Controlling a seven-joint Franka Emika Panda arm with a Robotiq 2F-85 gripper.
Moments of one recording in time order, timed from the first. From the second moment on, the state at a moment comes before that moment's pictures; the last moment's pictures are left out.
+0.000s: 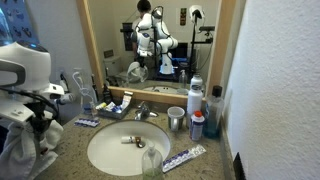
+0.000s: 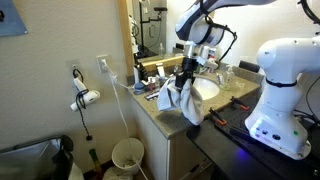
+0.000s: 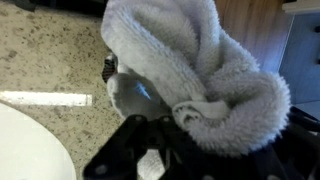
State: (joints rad) arm 2.42 0.72 -1.88 -2.74 1.28 2.02 -0.61
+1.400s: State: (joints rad) arm 2.37 0.74 -2.00 -2.62 1.34 2.17 -0.68
